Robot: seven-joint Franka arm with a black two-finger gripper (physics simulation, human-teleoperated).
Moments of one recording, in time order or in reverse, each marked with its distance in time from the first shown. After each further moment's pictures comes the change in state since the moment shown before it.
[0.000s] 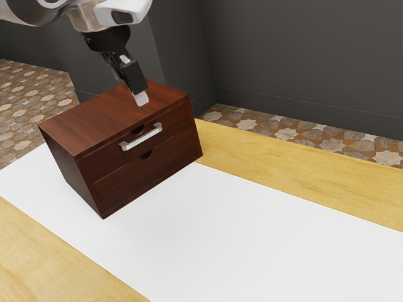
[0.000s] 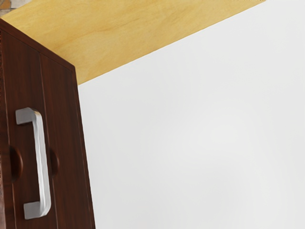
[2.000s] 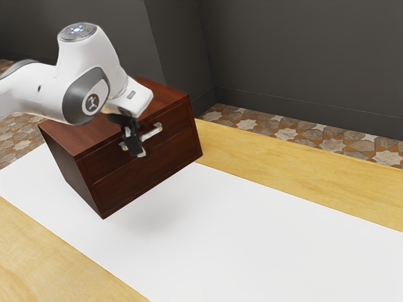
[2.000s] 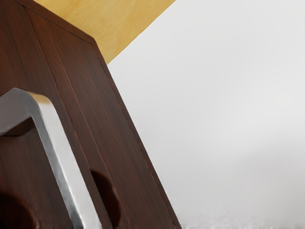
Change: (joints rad) arm 0.012 -0.018 0.197 -0.566 0.009 0.645 0.404
